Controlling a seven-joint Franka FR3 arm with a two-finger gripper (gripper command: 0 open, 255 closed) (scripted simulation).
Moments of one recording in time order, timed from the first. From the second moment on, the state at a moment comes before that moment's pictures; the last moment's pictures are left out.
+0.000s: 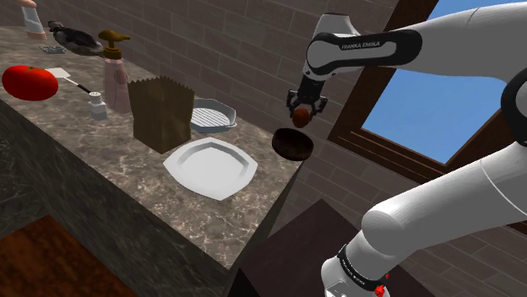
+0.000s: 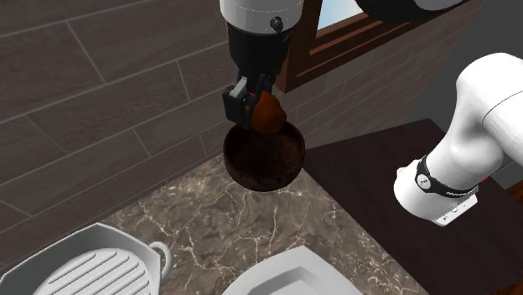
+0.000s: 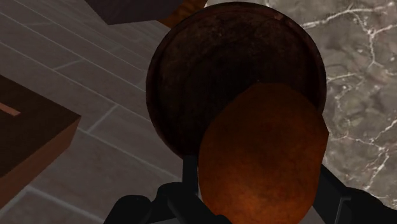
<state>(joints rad) -0.26 -0.33 0.03 -2.26 -0.13 1.98 0.59</state>
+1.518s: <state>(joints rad) -0.26 -0.29 0.04 -2.37 -0.14 2.14 0.61</state>
